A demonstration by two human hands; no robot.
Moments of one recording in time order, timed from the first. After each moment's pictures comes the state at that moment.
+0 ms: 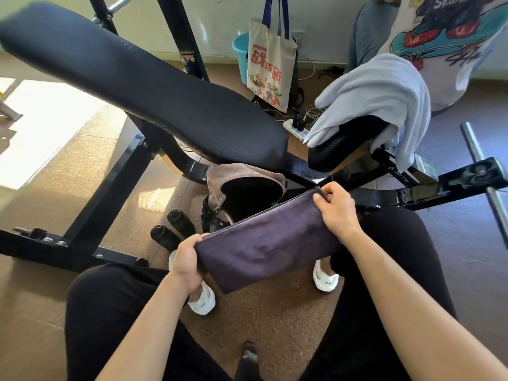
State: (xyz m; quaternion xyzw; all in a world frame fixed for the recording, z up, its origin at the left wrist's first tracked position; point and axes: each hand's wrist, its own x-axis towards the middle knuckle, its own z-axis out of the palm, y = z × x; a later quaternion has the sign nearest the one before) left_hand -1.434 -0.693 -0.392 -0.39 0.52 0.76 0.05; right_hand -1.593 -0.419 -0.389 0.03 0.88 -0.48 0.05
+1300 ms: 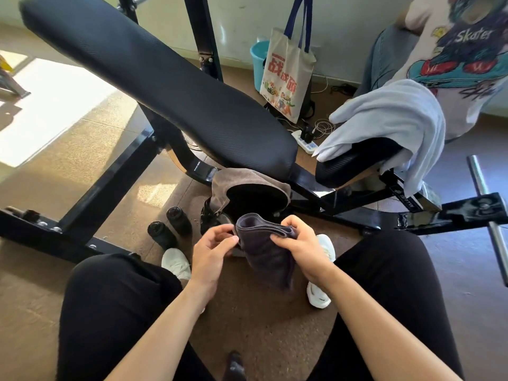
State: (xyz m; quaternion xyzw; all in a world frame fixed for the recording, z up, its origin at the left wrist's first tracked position) left_hand -1.444 -0.661 -0.397 -0.29 0.64 0.71 -0.09; right_hand -1.537 -0.478 -0.387 -0.07 0.70 -0.66 0.27
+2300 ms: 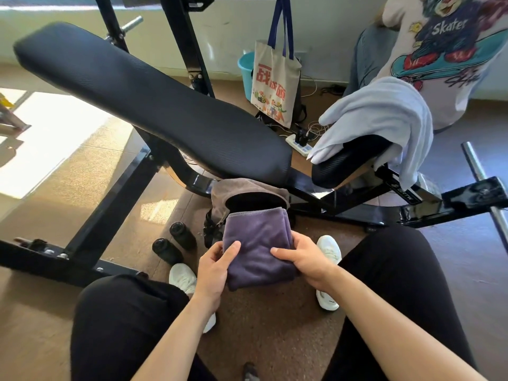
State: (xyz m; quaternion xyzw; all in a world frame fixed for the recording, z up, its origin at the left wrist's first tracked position) left_hand -1.445 -0.657 -0.397 -0.30 0.62 0.72 -0.05; right_hand -1.532 -0.470 -0.383 -0.04 0.67 -0.65 0.36
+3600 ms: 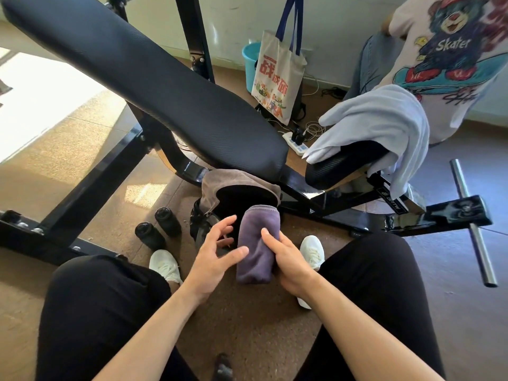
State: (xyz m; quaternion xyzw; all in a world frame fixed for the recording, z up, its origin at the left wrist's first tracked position) left_hand -1.441 -0.654 -0.394 -0.13 0.75 0.64 0.01; right_hand -1.518 -0.486 -0.374 0.02 0.63 -0.68 0.37
